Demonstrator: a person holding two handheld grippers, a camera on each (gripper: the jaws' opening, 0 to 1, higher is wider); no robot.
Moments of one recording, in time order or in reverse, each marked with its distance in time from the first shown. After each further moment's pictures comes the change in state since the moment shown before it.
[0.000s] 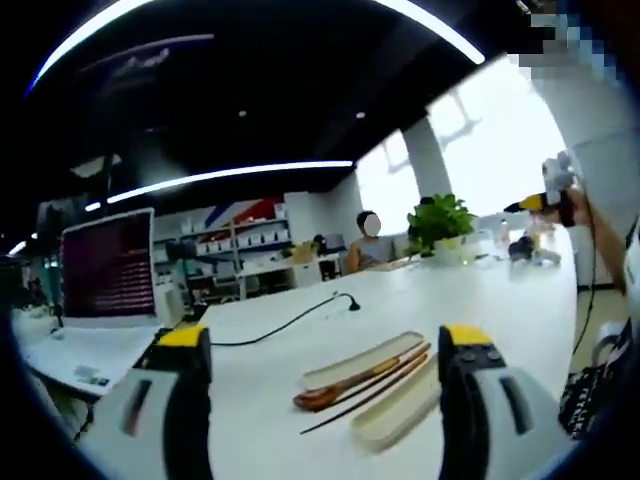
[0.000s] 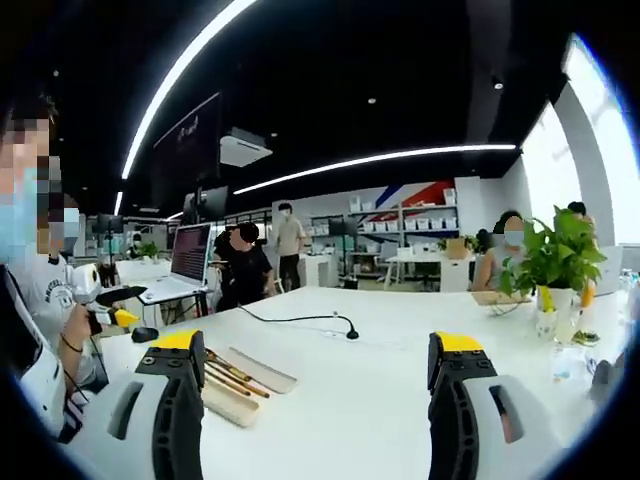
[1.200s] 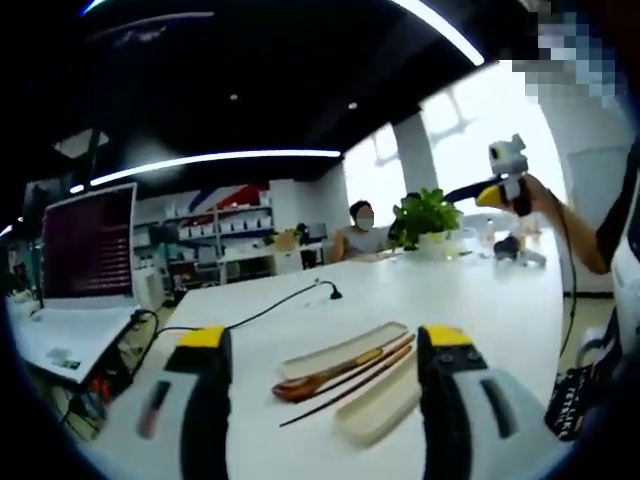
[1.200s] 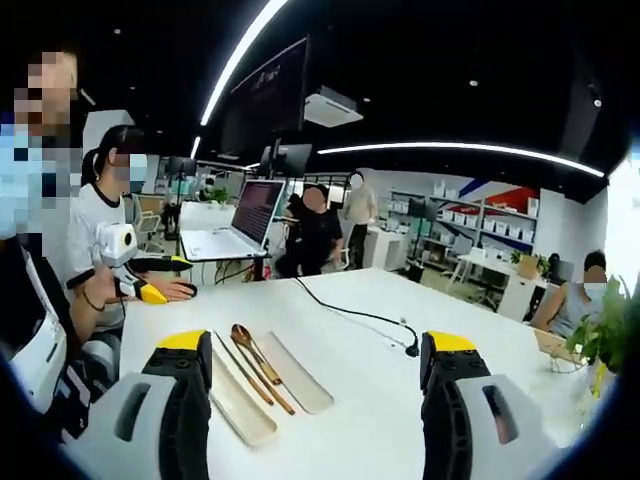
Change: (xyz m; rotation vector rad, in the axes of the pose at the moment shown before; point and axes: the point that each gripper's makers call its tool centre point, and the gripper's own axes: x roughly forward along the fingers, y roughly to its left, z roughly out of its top) left arm 0.012 -0.004 -0.013 -0.110 0.022 -0.101; right arm 0.103 0.053 0.003 -0.202 0.131 0.297
